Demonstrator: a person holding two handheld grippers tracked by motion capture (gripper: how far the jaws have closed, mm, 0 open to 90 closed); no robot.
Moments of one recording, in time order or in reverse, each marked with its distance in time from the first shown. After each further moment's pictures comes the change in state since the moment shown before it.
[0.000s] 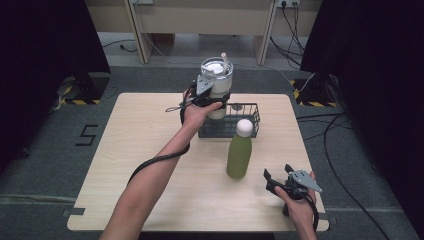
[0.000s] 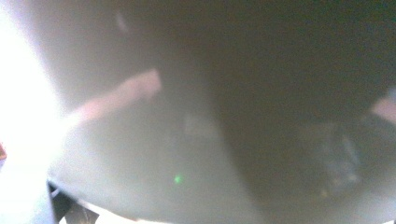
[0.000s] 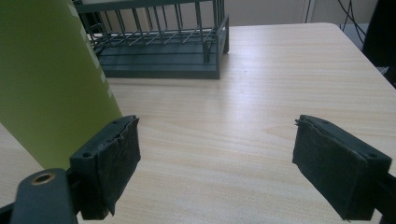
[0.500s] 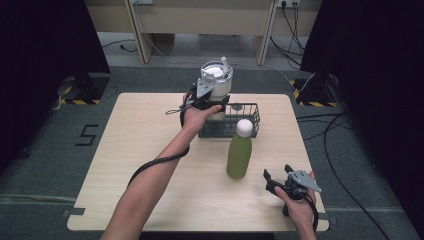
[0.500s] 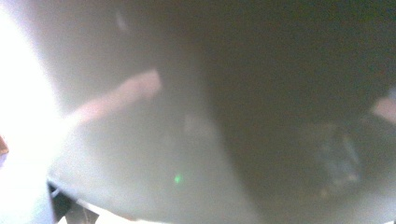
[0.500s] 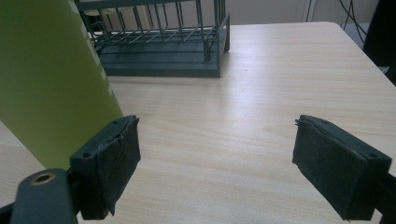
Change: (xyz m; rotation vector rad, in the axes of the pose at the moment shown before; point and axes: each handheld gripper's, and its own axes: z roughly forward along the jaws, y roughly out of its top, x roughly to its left) left arm 0.000 -0.013 0.001 0.025 0.008 0.003; right arm 0.001 -0.001 0.001 0.004 0.003 -0.004
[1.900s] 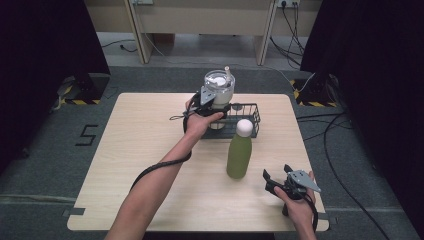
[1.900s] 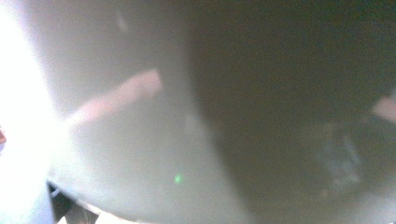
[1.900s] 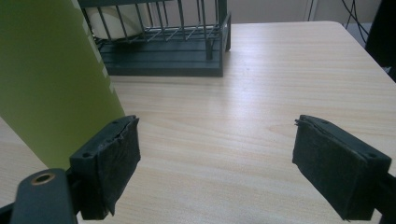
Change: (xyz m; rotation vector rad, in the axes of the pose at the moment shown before) left arm -0.008 -0.025 0.009 0.047 -0.005 0.010; right arm 0.001 0.000 0.001 0.004 0.002 -0.009
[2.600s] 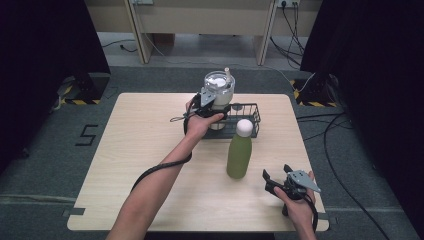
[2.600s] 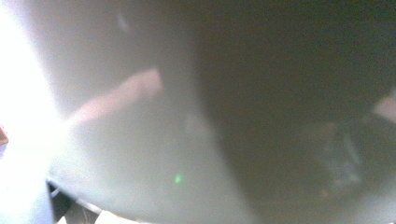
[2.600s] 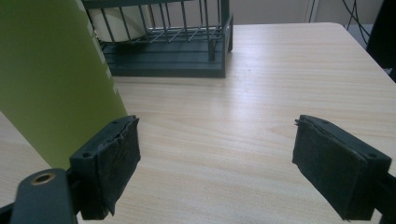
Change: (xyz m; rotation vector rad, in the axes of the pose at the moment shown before) left arm -0.002 -0.004 -0.001 -0.018 0.007 -0.005; right arm 0.001 0.001 -0.001 -0.001 0.004 -0.001
